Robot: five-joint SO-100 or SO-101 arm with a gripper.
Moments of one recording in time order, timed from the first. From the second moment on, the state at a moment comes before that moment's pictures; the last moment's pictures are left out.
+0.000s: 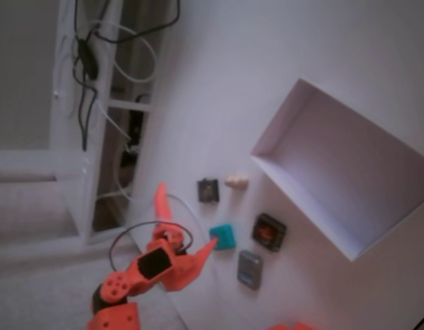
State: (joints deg) arm 17.1 103.7 113.7 73.9 17.1
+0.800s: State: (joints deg) arm 6.2 102.7 116.2 78.5 13.6
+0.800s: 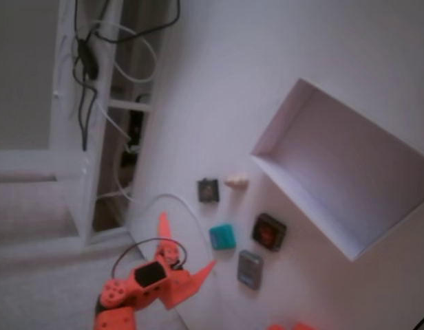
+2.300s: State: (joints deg) arm 9.1 87.6 118.6 65.7 14.2
